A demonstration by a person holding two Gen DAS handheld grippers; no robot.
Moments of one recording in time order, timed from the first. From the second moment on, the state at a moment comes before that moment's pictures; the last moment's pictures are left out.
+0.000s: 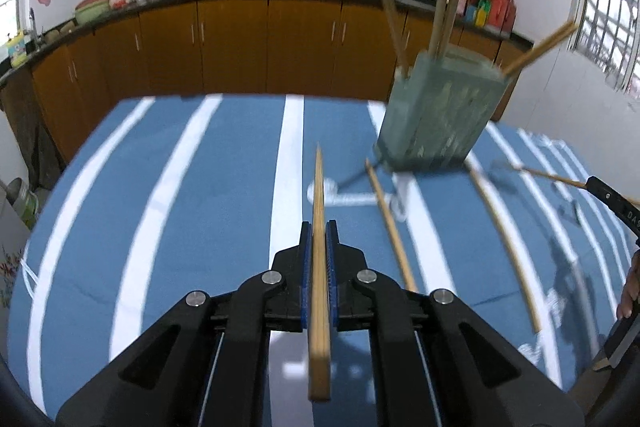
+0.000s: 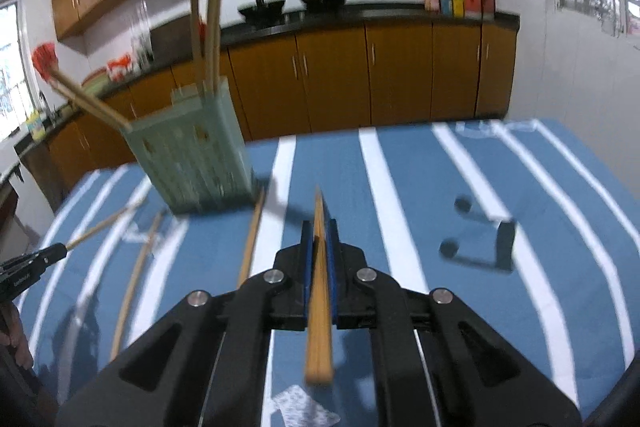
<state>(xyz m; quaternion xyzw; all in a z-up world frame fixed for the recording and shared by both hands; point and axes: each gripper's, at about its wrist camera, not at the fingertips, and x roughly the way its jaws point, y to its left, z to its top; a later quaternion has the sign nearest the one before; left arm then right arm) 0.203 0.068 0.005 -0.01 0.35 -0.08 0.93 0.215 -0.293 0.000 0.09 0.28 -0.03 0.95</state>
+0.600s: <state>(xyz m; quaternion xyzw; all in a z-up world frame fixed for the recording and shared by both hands) 0.197 0.068 0.075 -0.05 0.28 -0.12 0.95 0.209 -0.288 0.064 0.08 0.20 0.00 0.98</state>
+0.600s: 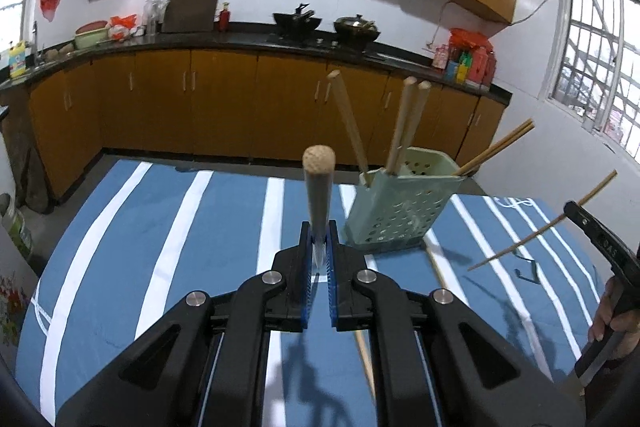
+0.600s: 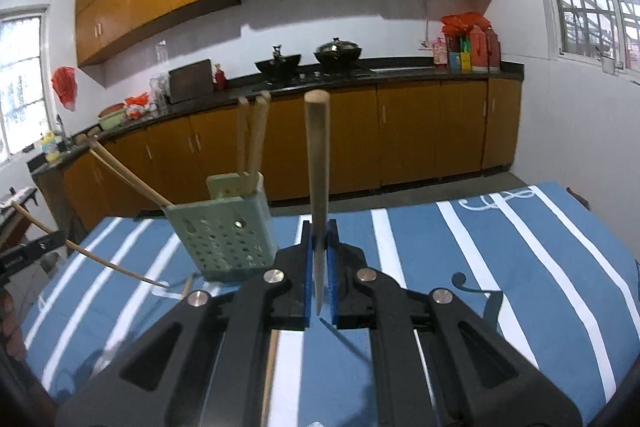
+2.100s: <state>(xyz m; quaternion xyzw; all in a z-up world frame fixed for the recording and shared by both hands) 0.248 -0.016 0.136 -0.02 0.26 -0.18 0.95 0.285 -0.240 0.131 0.08 0.17 0.08 0.98</state>
